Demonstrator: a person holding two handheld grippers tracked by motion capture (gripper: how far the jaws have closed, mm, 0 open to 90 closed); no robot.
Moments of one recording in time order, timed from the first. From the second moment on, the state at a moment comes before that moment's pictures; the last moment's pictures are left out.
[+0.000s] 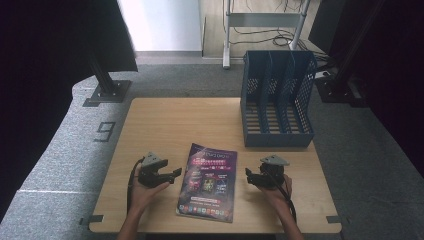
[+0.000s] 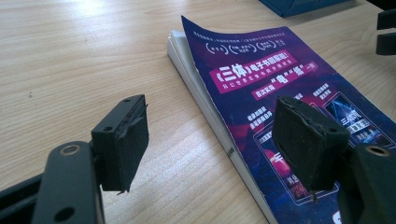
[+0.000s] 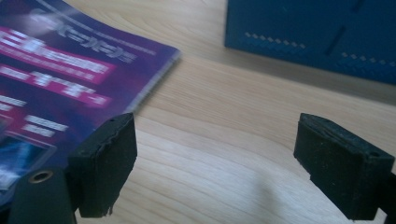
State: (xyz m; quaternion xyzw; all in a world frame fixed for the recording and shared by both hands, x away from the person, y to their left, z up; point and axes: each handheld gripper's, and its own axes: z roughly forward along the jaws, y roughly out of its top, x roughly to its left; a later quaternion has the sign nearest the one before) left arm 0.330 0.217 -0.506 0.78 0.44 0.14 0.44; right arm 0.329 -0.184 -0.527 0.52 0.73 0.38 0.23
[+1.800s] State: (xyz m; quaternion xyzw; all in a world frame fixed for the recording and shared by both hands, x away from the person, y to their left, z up) left arm 0.331 0.207 -0.507 0.78 0.43 0.14 0.43; right arm 0.346 -0.094 -0.521 0.46 0.76 0.43 0.18
